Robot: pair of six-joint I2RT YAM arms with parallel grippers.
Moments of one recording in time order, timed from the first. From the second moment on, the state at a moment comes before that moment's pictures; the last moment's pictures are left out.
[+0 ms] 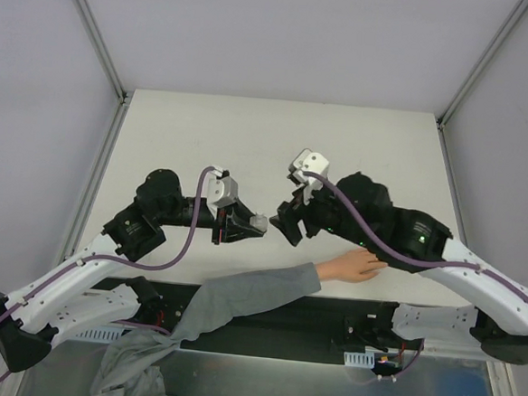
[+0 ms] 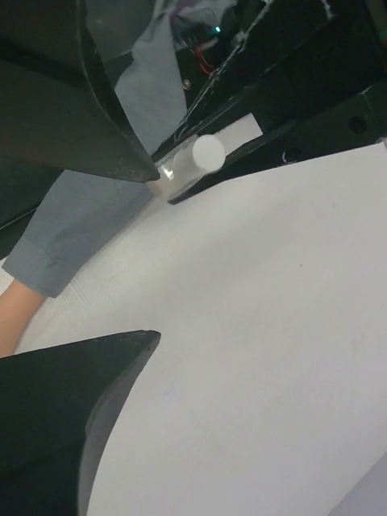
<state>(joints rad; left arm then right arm) -0.74 0.82 0.81 -0.10 0.74 -0.04 1.22 1.12 1.41 -0.71 0.25 0.06</state>
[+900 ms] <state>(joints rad) -0.74 0.88 0.85 -0.08 1.17 -0.13 1.00 1.20 1.44 -0.62 -0.80 -0.10</state>
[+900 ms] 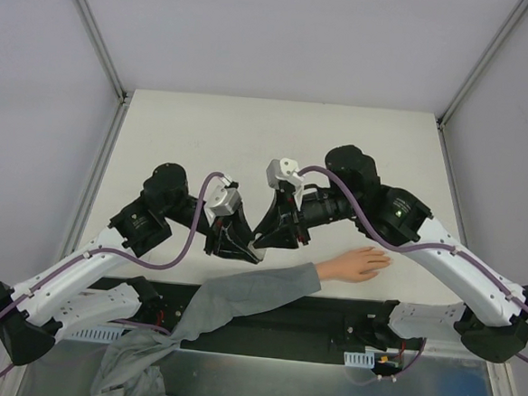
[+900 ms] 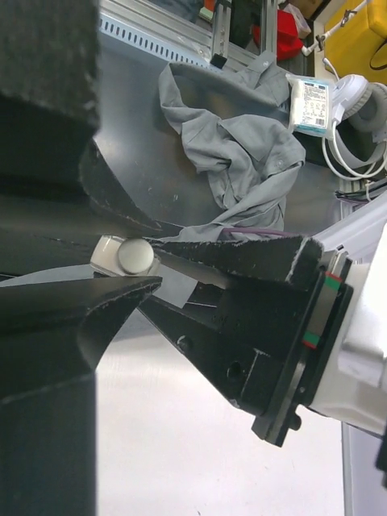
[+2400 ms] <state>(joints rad) -0.71 0.92 0.88 -0.13 1.18 -0.09 0.98 1.17 1.41 -0.60 -0.69 -0.09</state>
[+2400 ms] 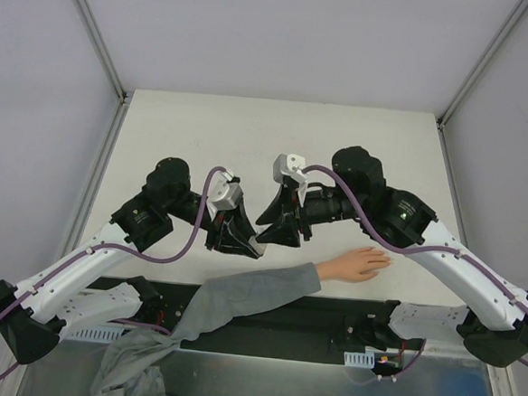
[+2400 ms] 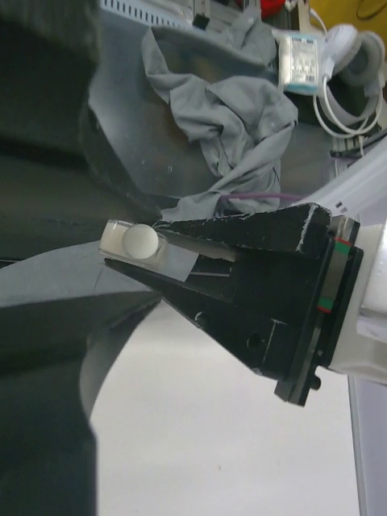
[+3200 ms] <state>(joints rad) -0.72 0.91 0.89 -0.15 0.48 -0.12 1.46 1.45 1.57 -0.60 1.07 0.36</state>
